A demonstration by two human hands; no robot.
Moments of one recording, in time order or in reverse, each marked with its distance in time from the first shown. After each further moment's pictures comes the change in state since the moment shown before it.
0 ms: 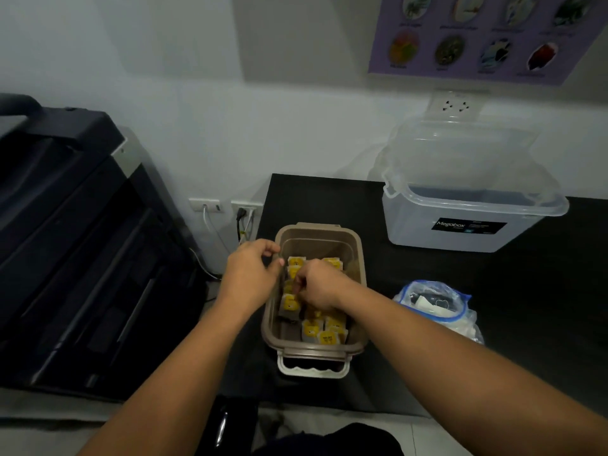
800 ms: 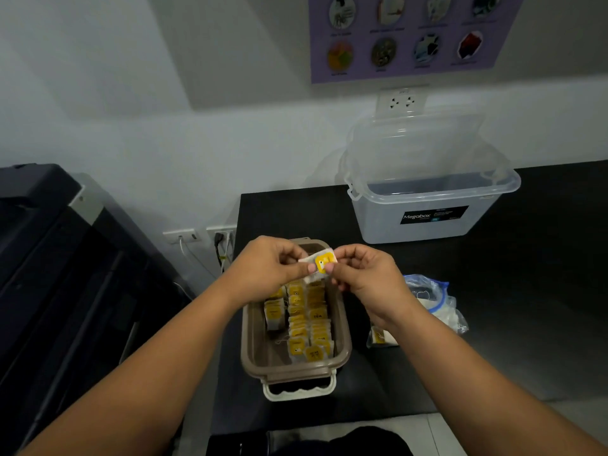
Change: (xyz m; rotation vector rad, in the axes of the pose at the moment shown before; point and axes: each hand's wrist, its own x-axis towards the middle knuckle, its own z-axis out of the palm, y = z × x) left_hand 0.029 0.087 -0.009 -0.107 -0.558 0.185; right_hand -0.088 0.059 -0.034 1.266 0.520 -0.061
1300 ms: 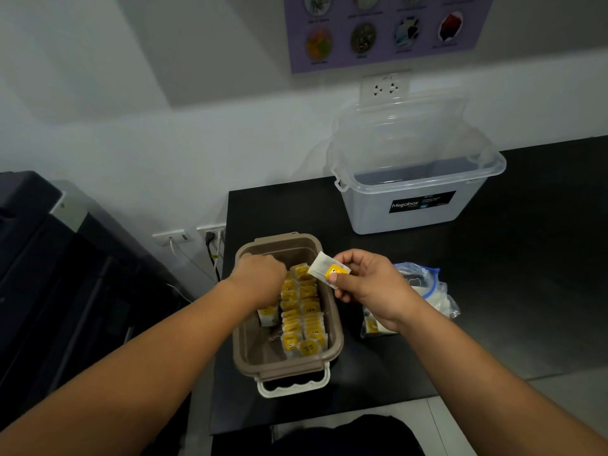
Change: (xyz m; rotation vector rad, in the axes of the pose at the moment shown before) left_hand 0.040 -0.038 0.033 1.233 -0.279 0.062; right_hand -0.005 0.016 -0.027 -0.080 -0.094 0.112
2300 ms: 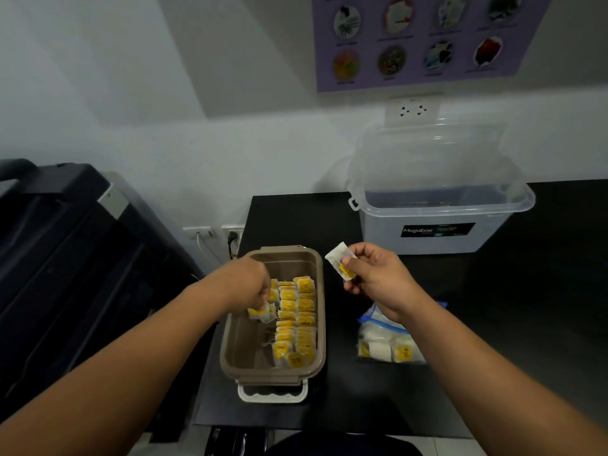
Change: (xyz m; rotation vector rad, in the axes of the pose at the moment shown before) left_hand -0.030 -0.012 -0.035 -0.333 -0.188 -0.164; right_hand 0.044 -0.018 -0.042 0.068 -0.082 -0.044
